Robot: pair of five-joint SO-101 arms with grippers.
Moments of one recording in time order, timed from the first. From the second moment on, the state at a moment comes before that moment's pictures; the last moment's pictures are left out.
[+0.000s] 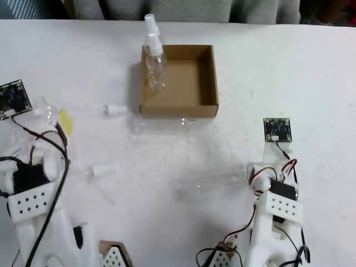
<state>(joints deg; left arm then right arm) -25.7 -53.2 56.4 42.2 5.4 15.1 -50.2 77.1 37.6 18.3</state>
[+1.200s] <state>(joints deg) 2.9 -93.8 76.9 28.5 5.6 4.7 -50.2 77.1 37.6 5.6</state>
